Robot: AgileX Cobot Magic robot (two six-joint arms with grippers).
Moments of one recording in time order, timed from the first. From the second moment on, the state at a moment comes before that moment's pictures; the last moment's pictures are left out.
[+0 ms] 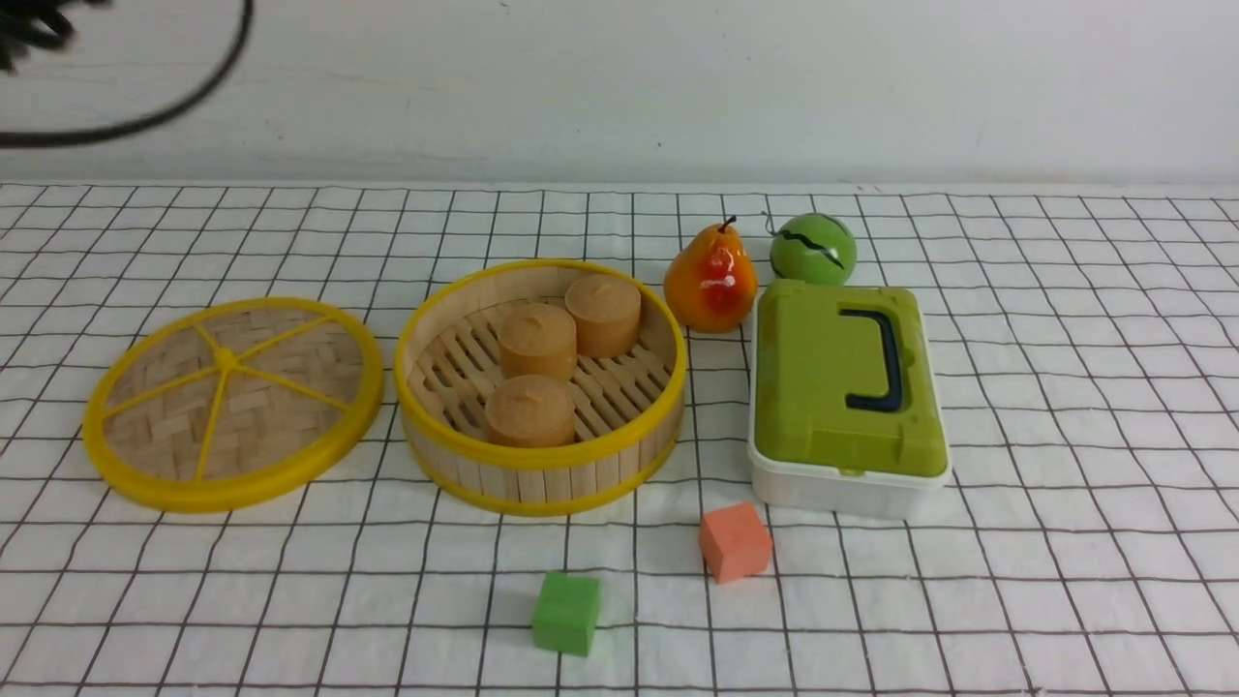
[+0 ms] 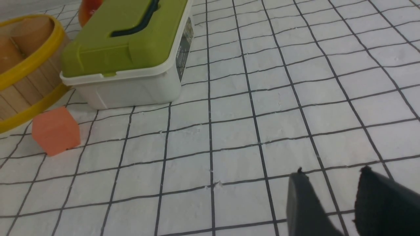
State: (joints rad) right arm -0.04 -0.01 0.02 0.20 0.41 0.08; left arm -0.02 1.33 -1.45 0.28 0.63 -0.44
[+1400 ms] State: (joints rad) right arm -0.04 -0.01 0.02 0.20 0.41 0.08; left arm -0.02 0.10 -0.14 -0.42 0.18 0.30
